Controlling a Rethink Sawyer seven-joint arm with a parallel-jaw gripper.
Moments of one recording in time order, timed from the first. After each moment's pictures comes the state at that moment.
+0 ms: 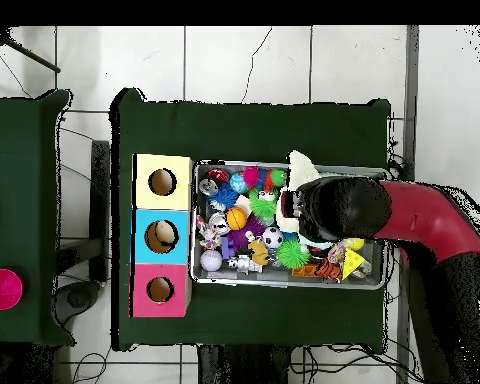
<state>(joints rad) -0.79 -0.80 0.57 1.65 -0.37 0.88 1.56</state>
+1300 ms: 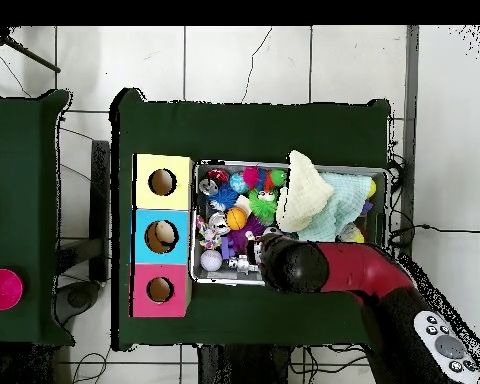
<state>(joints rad) -0.74 -0.77 0.46 1.95 -0.40 0.53 1.56</state>
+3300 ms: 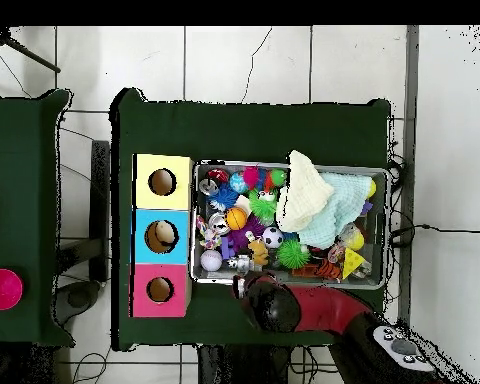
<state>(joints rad) -0.64 -0.60 0.26 2.09 -0.41 0.20 1.57</state>
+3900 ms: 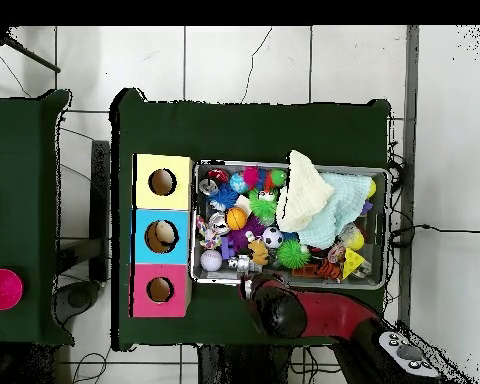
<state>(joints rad) -0.66 -0.60 0.23 2.09 -0.45 0.13 1.57</state>
